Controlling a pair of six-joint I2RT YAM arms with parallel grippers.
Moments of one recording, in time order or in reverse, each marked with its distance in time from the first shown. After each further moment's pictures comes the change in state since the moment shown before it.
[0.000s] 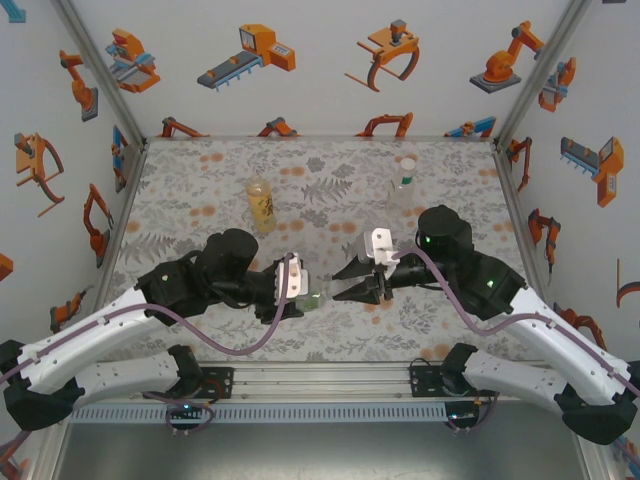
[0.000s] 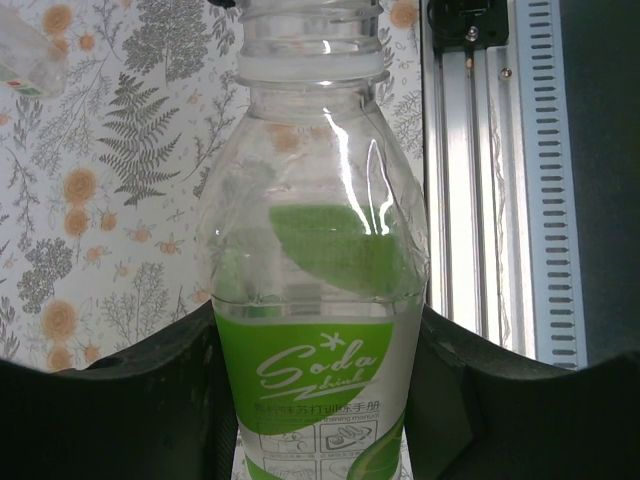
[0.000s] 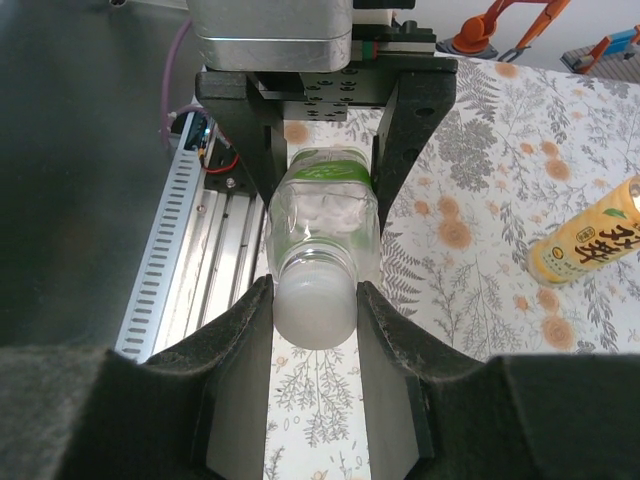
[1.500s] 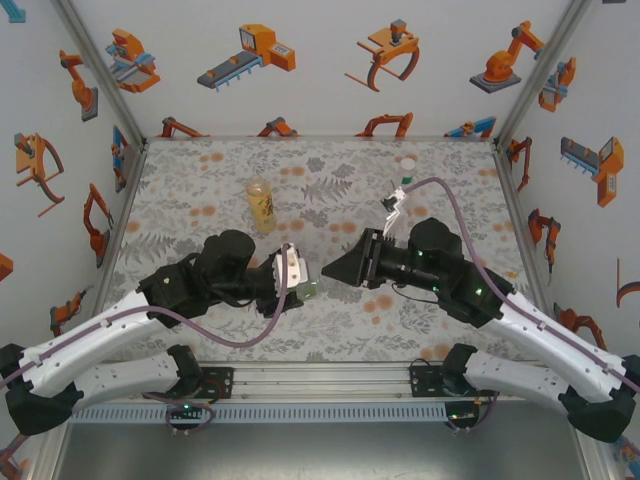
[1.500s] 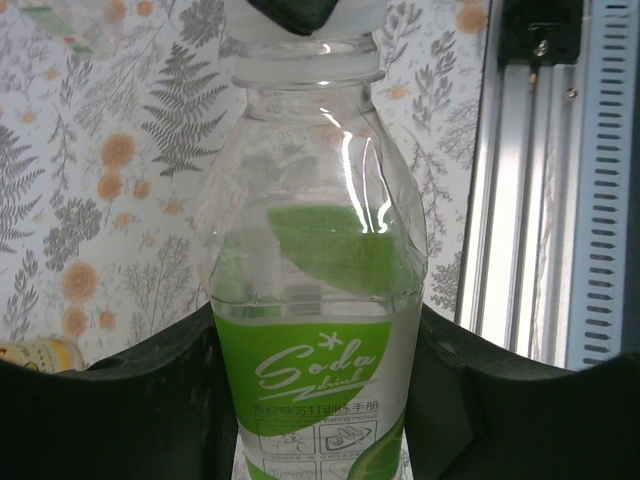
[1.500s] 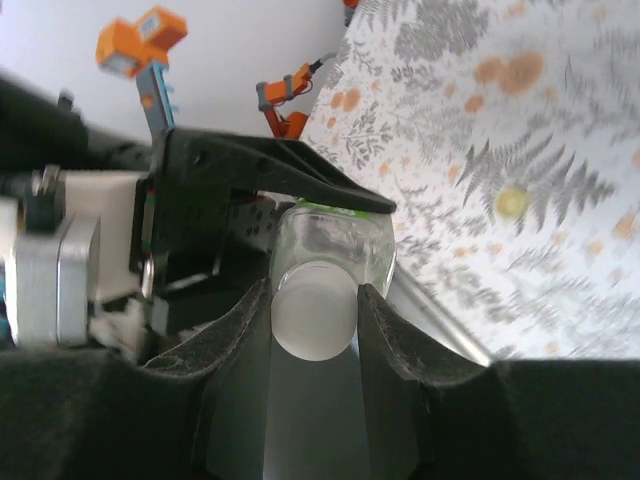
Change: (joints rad) left arm 0.026 -0.024 -0.063 0.083 -0.114 -0.075; right arm 0.058 -0.010 -0.119 0.114 0.567 1.326
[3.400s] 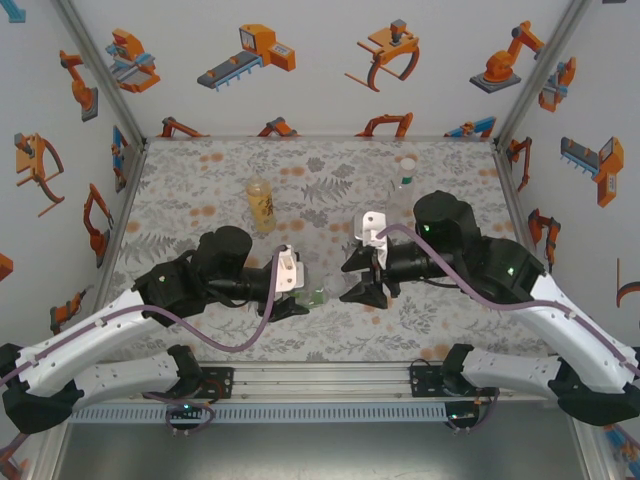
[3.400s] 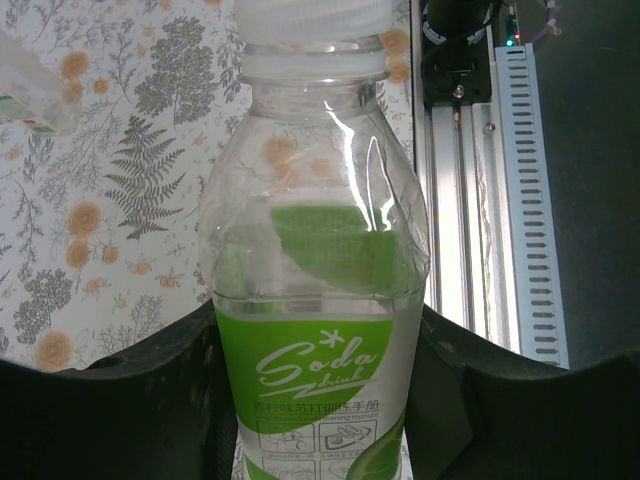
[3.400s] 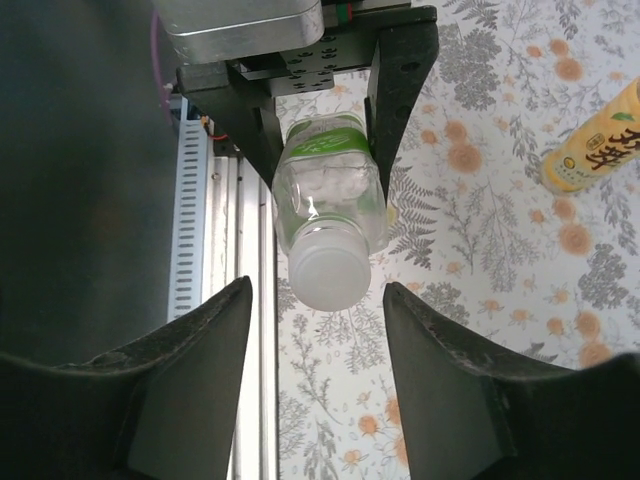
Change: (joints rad) left arm -0.009 0.008 0.054 -0.001 0.160 0.013; right arm 0.028 0.118 0.433 -0.478 -0.348 -1.253
